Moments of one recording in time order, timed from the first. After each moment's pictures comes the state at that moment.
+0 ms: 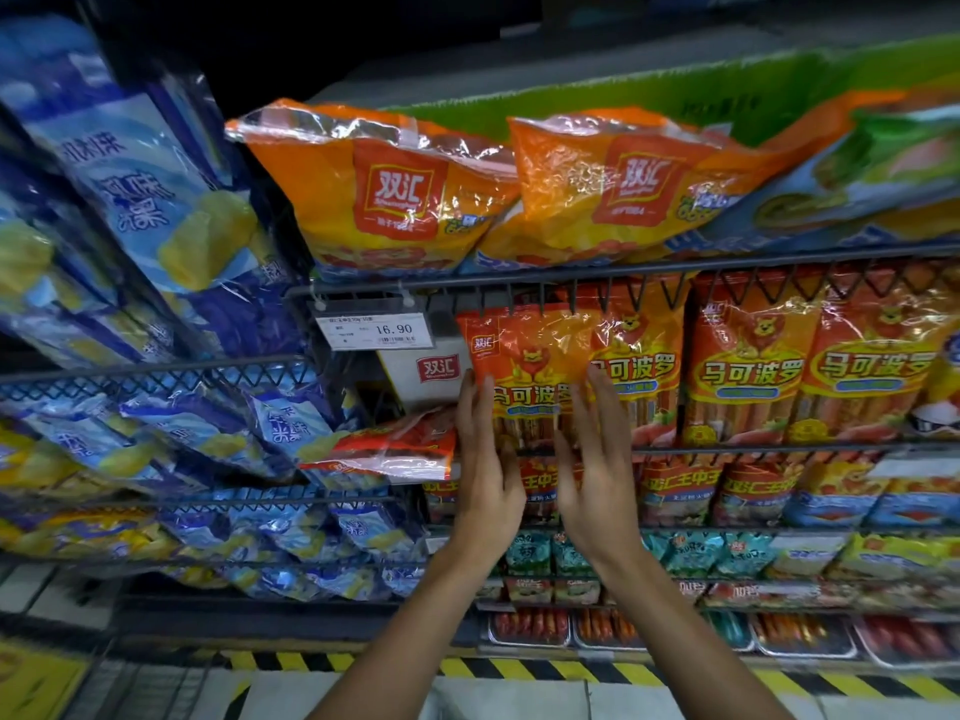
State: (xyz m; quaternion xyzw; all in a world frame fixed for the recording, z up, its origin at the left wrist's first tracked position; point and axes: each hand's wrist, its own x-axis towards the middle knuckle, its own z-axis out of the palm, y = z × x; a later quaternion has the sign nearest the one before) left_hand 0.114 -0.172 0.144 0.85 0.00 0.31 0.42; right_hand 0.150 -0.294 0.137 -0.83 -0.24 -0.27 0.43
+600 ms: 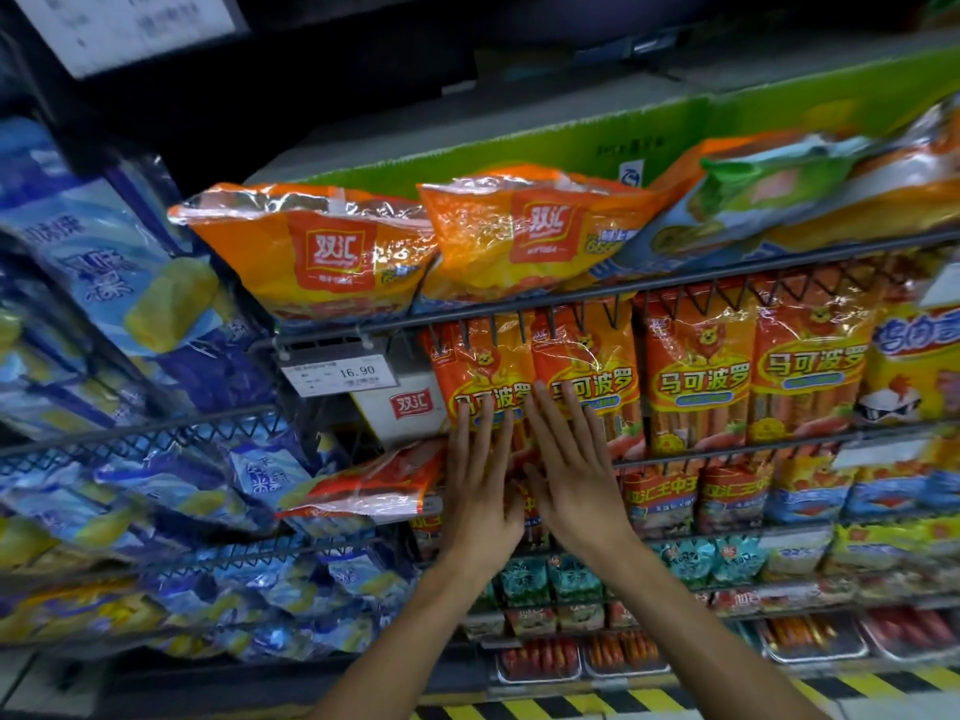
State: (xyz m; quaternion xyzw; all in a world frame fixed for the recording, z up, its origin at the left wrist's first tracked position) left_hand 0.127 -0.172 0.133 0.96 -0.05 0.22 0.16; right_hand 0.172 -0.311 0.130 -0.88 -0.29 -0.24 0.29
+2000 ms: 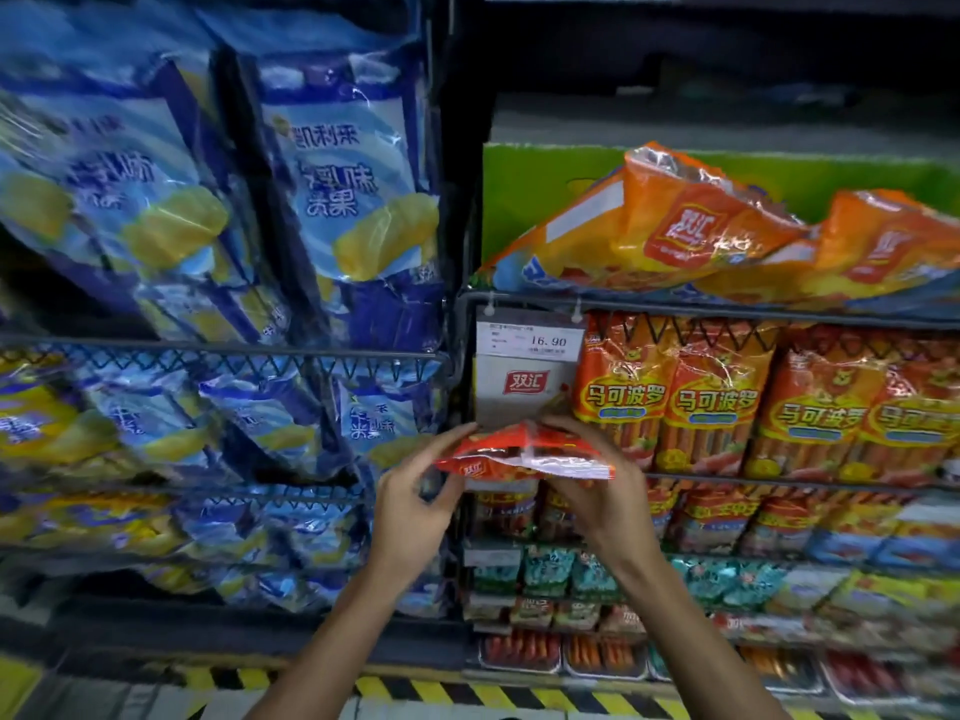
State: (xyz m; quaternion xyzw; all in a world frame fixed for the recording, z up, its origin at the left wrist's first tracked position) left_hand 0.025 -0.010 0.178 0.79 0.02 0.27 0.56; right_hand 0.111 -0.214 0.176 -0.80 -0.28 -0.11 0.51
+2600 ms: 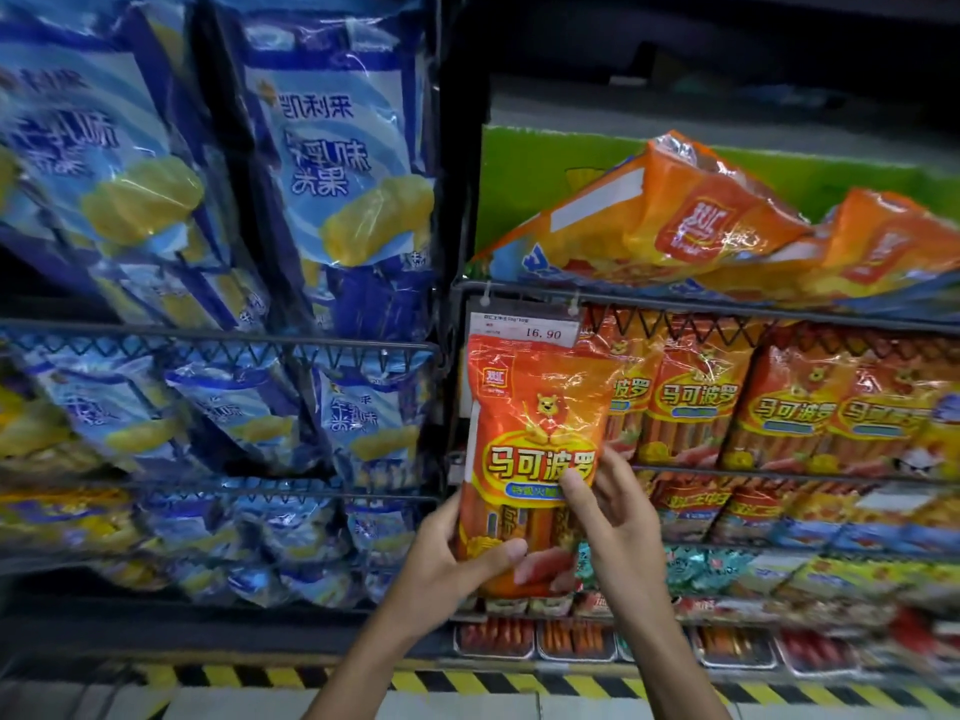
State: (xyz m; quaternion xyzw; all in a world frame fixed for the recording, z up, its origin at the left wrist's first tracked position) left_hand -0.008 -0.046 0.173 0.70 0.03 0.01 0.72; right_hand 0.042 -0.218 0.212 -0.71 -0.10 0.02 0.70
